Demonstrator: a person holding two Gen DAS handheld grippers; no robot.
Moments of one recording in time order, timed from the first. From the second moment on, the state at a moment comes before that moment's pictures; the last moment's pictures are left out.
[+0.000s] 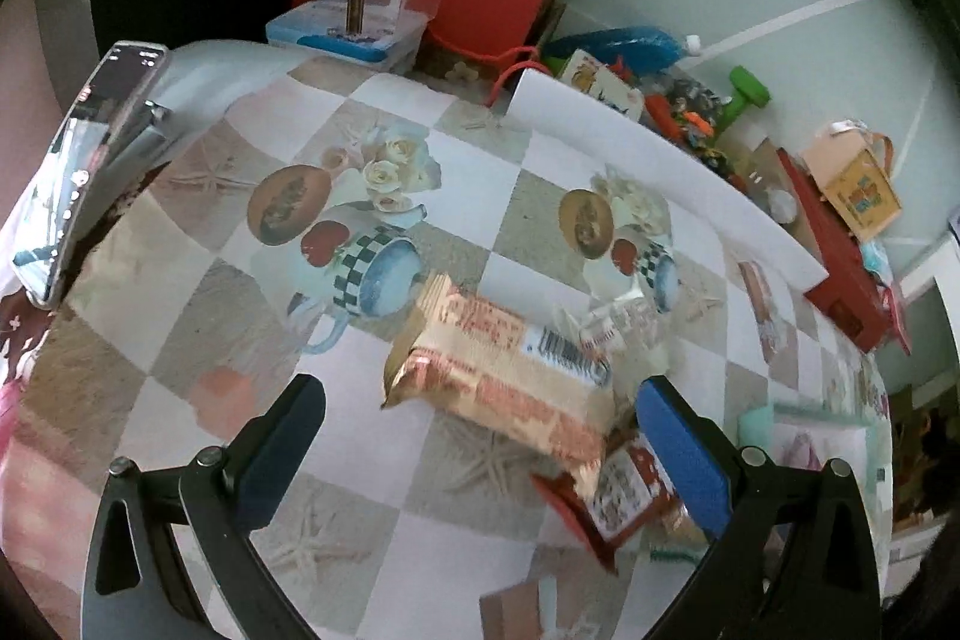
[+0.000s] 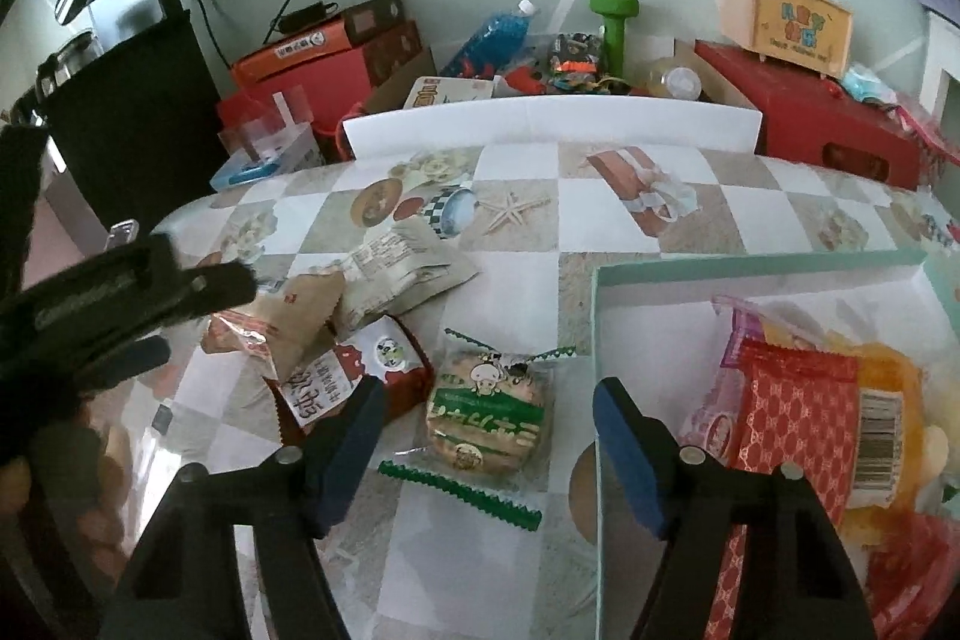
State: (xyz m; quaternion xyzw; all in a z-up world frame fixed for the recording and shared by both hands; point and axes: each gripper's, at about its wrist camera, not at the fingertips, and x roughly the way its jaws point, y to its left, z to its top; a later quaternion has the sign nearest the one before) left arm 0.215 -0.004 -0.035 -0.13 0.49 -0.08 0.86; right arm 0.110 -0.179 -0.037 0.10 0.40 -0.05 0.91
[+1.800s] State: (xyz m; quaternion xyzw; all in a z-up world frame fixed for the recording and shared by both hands) left arm 0.143 0.024 -0.041 -0.06 0.52 -0.12 0.84; right arm 0.115 -0.154 -0.065 0.03 0.46 -0.04 0.89
